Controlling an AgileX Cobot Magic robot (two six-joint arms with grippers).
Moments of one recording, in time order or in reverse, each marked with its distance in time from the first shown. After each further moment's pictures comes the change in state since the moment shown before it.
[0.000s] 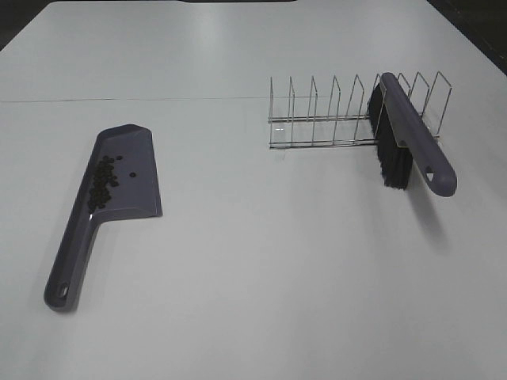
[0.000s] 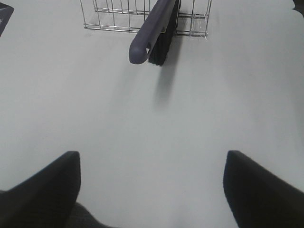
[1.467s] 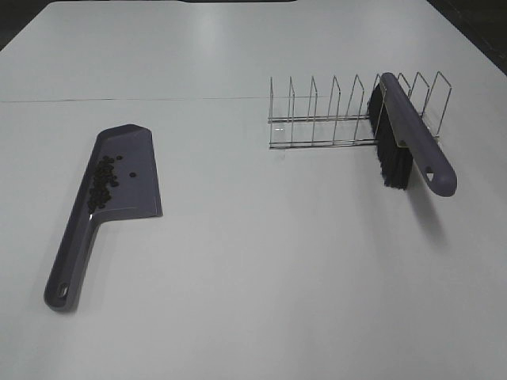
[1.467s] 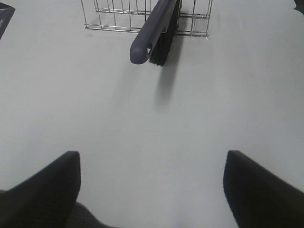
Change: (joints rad) left arm 0.000 0.000 0.000 0.001 0.000 0.000; right arm 0.000 0.000 0.000 0.003 0.000 0.000
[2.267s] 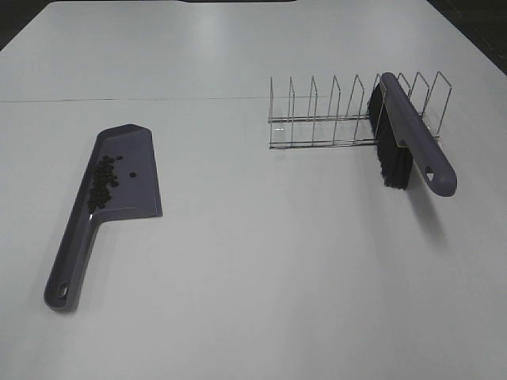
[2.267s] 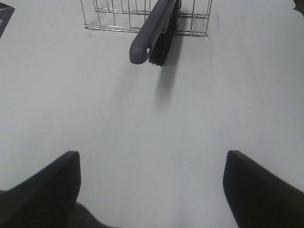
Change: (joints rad) left arm 0.000 0.142 0.000 0.017 0.000 -0.044; right arm 0.000 0.000 0.000 -0.001 0.000 0.000
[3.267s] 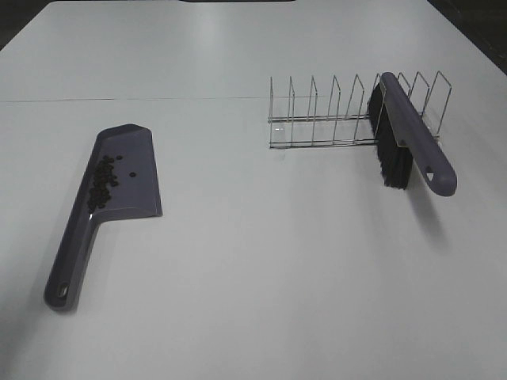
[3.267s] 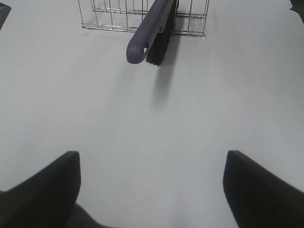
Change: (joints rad) left arm 0.000 0.934 -0.049 -0.010 -0.062 -0.002; right arm 0.000 0.000 0.000 -0.011 0.000 0.000
